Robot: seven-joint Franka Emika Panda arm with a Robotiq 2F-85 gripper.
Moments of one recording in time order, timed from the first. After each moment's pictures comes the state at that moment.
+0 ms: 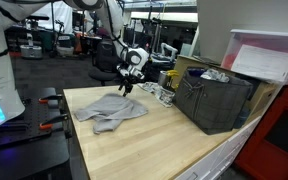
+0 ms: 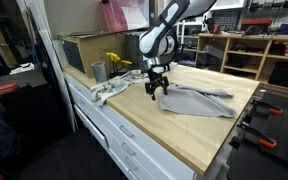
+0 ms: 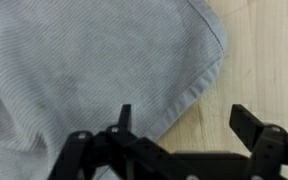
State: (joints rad) arm 0.06 0.83 0.05 -1.62 0.09 2.13 0.14
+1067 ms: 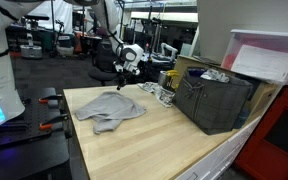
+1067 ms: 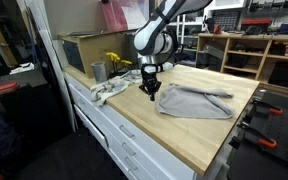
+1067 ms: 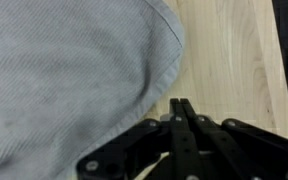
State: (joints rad) arm 0.12 0.77 0.06 -1.66 0.18 2.21 0.26
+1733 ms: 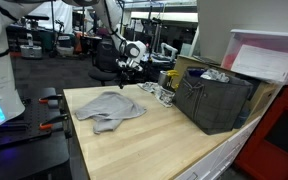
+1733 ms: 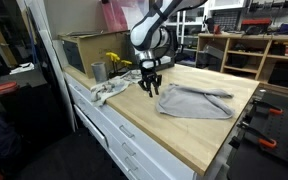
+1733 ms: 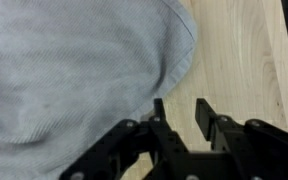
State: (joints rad) arm 0.15 0.79 0.02 -1.56 0.11 2.05 0.31
